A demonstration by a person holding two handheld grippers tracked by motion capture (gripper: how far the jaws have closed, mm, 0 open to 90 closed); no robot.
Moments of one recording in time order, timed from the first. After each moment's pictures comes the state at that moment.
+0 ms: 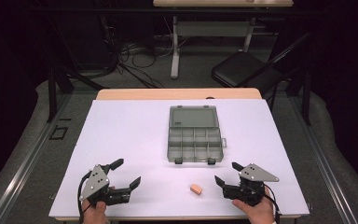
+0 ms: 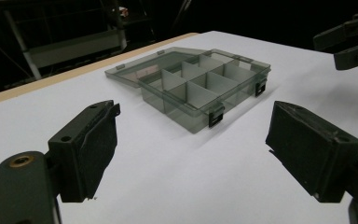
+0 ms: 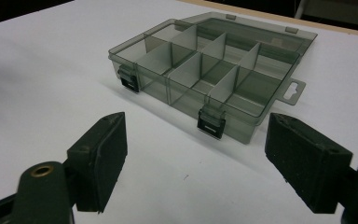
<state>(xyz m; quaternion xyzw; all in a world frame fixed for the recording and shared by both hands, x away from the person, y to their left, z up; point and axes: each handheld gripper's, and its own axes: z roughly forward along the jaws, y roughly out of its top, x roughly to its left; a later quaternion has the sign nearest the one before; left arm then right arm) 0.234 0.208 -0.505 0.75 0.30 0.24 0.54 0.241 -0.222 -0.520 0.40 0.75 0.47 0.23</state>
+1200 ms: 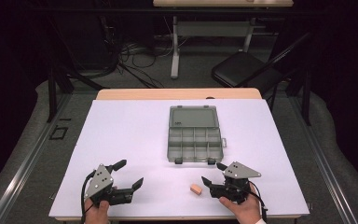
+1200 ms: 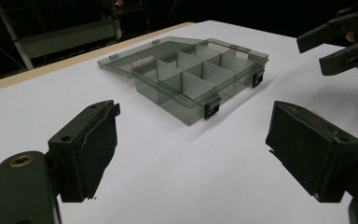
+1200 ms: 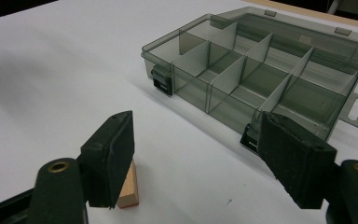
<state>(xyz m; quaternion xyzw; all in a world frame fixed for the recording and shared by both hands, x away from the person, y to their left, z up) 0.237 0.203 -0.509 0.76 0.30 0.22 0.53 0.250 -0.187 -0.522 0.37 0.78 0.47 0.21</state>
